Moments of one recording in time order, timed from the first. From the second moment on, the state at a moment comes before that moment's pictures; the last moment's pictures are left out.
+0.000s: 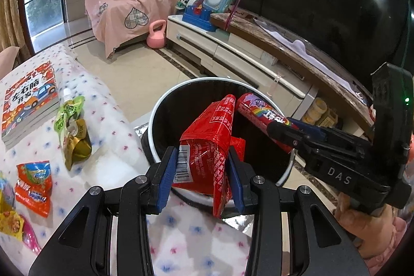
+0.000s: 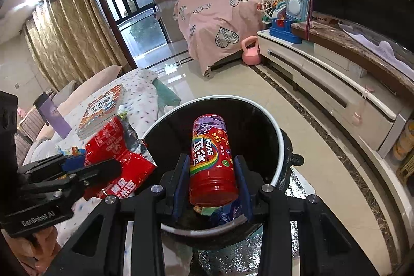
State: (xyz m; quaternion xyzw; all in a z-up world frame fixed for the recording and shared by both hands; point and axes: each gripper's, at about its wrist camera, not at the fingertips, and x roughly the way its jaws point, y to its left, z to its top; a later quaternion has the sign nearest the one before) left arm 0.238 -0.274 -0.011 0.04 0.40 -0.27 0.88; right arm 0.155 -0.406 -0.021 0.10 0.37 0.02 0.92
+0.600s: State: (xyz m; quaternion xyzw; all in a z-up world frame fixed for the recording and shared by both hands) left arm 0.219 -0.246 -0.015 0.01 0.41 -0.26 0.88; right arm 0.148 -0.416 -0.018 0.13 0.35 0.01 0.93
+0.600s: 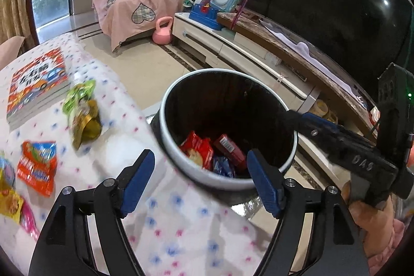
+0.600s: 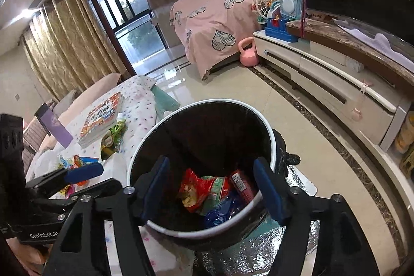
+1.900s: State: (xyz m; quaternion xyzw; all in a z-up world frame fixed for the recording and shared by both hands) left arm 0.162 -0.034 -0.061 -0.16 0.46 -0.12 0.87; right arm 0.110 -0.248 -0.036 0.08 0.37 0.15 0.92
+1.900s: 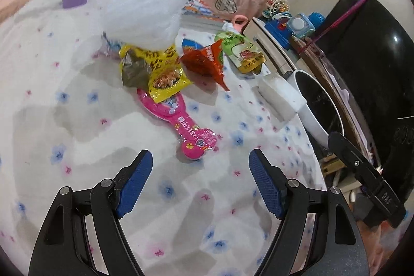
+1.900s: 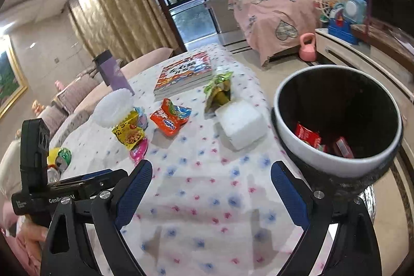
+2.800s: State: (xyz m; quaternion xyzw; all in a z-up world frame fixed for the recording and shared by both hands) left arm 0.200 -0.054 -0.075 -0.06 0.46 -0.07 0.88; right arm 0.220 -0.210 -0.080 -0.11 0.45 0.14 0.88
